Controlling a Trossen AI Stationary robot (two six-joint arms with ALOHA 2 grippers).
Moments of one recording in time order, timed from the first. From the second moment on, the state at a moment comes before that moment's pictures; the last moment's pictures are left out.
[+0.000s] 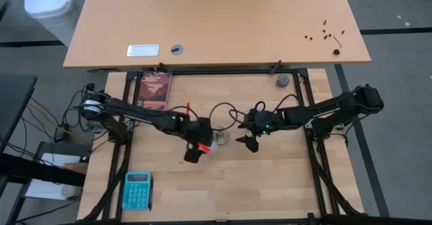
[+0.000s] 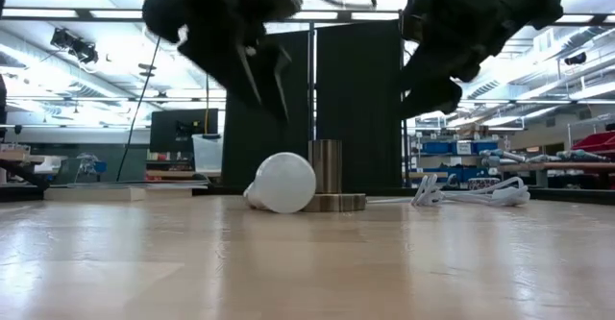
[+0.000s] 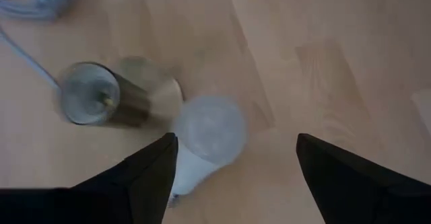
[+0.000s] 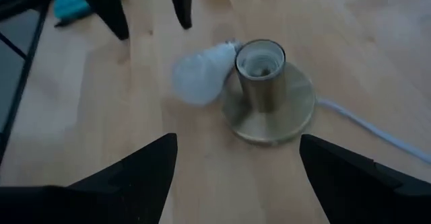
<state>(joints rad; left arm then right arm) -0.13 1.65 1.16 -0.52 0.05 0.15 0.08 1.31 0.69 -0.06 0.05 0.41</state>
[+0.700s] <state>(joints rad) -0.15 1.82 1.16 -0.49 -0.05 0.49 0.10 1.31 0.69 -0.04 0.05 0.56</state>
